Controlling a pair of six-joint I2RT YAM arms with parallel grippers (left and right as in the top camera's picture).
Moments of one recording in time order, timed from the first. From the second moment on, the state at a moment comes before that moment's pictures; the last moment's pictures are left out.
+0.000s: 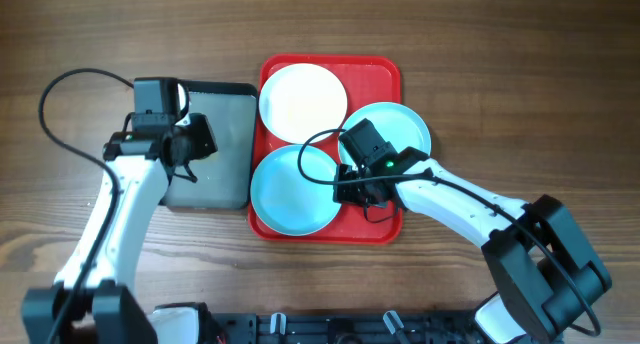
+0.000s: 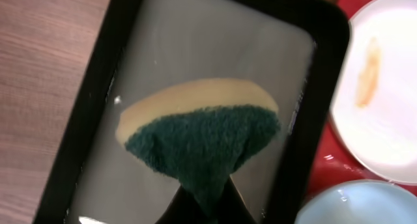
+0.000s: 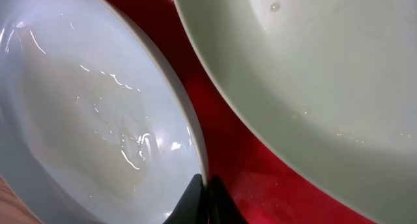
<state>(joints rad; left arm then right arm) 0.02 1.45 0.98 -0.61 0.00 -0.26 0.64 1.72 0.92 -0.45 -0.24 0.79</state>
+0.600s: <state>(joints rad) 0.03 1.81 0.97 -0.18 0.00 -0.24 0.64 1.72 0.92 -0.45 -0.24 0.79</state>
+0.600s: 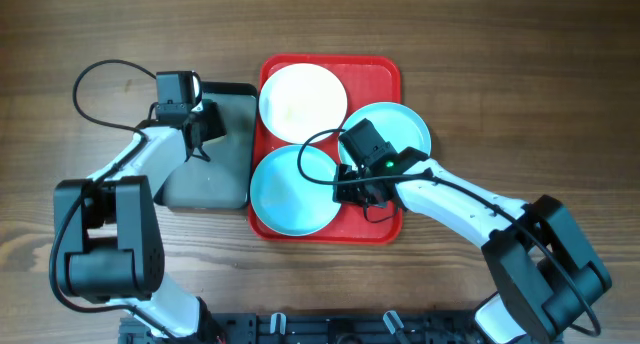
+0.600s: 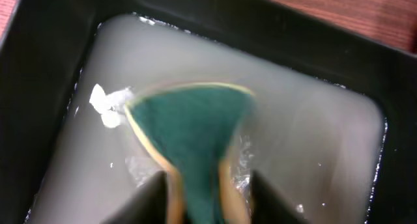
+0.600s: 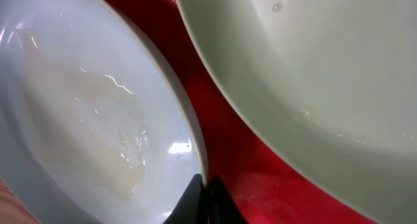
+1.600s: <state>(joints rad) 0.03 1.21 0.98 -0.32 0.00 -0.24 0.65 1.75 0.92 -0.43 -0.24 0.81</state>
